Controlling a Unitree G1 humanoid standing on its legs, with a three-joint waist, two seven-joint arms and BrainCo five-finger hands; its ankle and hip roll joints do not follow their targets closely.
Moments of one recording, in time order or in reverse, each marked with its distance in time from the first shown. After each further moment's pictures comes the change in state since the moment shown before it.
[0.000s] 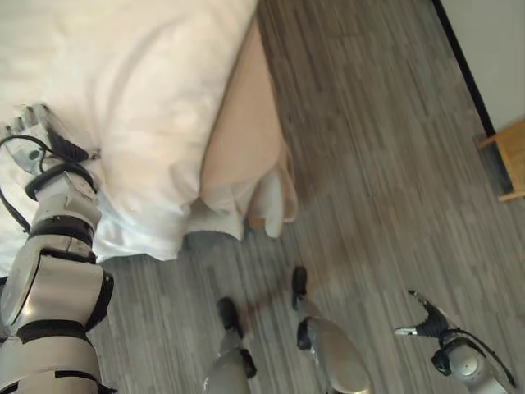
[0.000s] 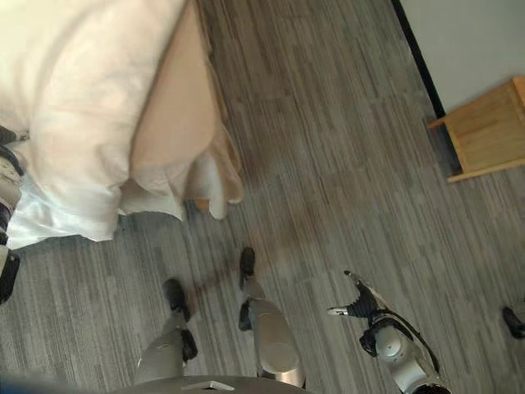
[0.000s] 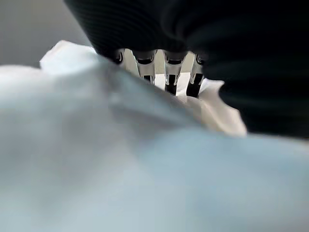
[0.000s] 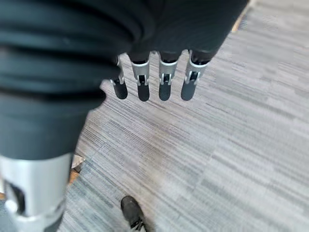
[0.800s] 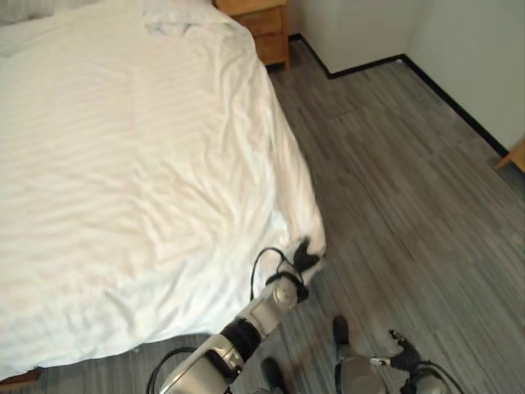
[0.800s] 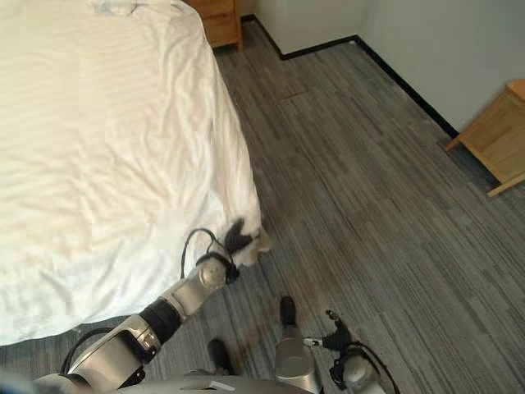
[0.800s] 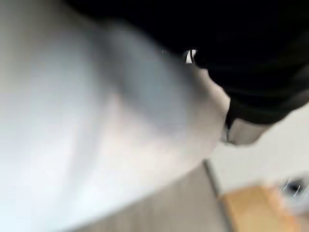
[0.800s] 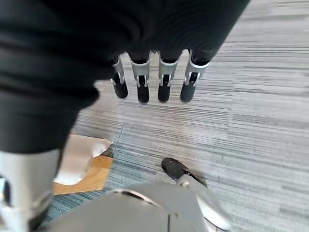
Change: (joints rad) left arm 0.616 -0.828 -0.412 -0.509 -0.157 -0.127 -0.217; right arm -0.030 0.251 0.045 0.339 -0.026 0.096 -0.073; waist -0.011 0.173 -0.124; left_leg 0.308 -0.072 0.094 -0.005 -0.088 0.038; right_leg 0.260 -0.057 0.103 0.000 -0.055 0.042
